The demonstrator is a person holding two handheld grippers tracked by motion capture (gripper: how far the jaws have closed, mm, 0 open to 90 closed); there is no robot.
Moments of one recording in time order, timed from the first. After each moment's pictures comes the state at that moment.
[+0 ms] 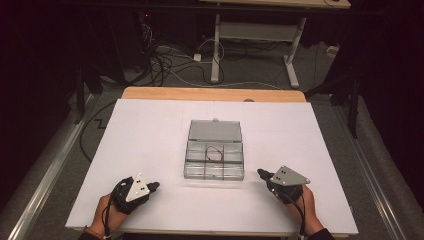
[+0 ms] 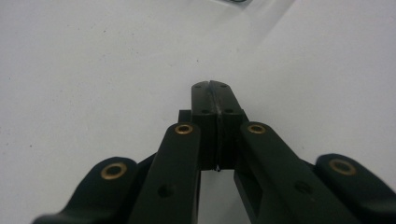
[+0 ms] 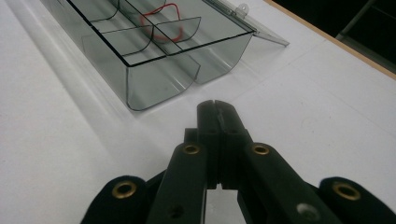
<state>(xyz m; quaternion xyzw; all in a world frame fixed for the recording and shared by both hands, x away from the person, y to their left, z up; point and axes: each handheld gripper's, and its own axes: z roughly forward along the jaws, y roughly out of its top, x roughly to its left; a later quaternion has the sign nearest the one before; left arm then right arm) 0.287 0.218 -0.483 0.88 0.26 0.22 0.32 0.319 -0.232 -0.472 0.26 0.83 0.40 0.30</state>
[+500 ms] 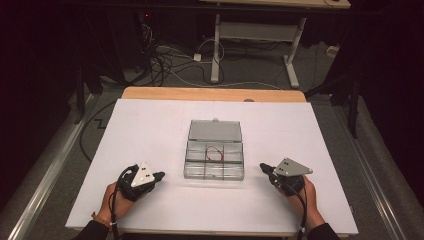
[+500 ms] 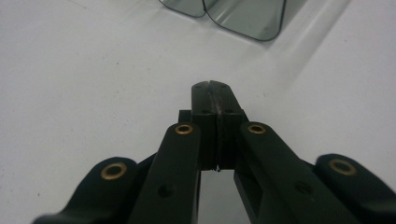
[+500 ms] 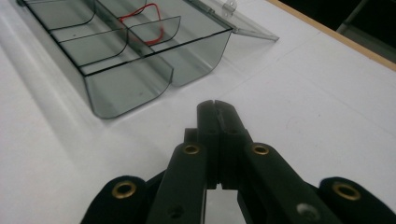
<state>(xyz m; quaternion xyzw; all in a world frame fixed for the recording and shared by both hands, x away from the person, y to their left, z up) 0.321 0.208 -0.476 0.88 0.26 0.21 0.34 0.341 -0.240 -0.467 0.28 0.83 0.40 0.28</state>
